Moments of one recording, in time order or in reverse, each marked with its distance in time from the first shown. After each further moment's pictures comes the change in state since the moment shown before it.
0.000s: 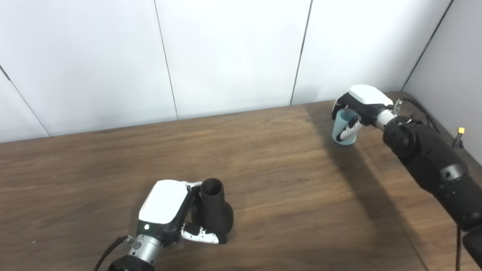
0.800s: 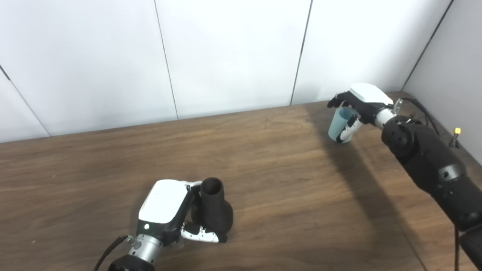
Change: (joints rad) left arm -0.002 0.000 -0.001 0.009 -0.002 -0.002 0.010; right arm -0.001 0.020 -0.013 -0.010 0.018 0.051 -0.005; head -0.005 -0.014
